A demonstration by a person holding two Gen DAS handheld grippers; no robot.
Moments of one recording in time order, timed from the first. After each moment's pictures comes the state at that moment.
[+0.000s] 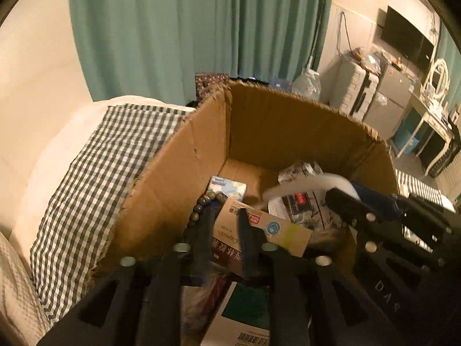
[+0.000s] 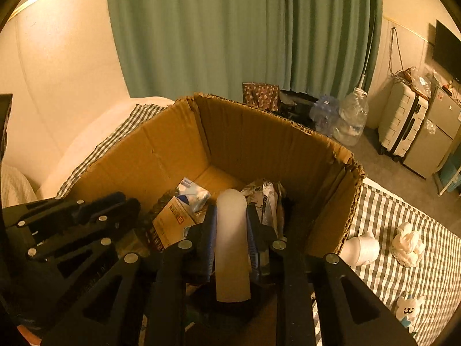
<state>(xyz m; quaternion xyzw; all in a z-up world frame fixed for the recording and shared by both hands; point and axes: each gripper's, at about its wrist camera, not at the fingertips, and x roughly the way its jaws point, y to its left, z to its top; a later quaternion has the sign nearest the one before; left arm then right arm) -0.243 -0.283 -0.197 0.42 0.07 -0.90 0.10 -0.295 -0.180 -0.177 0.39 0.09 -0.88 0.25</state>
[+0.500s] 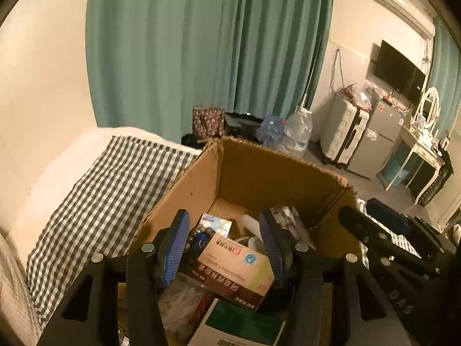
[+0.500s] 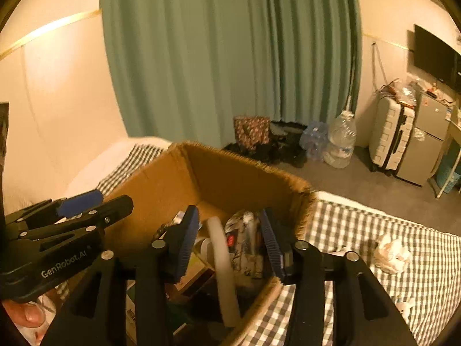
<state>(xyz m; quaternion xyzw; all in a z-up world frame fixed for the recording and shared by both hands) -0.224 -0.279 -0.151 0.34 0.09 -0.93 0.09 -0.276 -0.141 -0.137 0.30 0.04 -0.92 0.24</state>
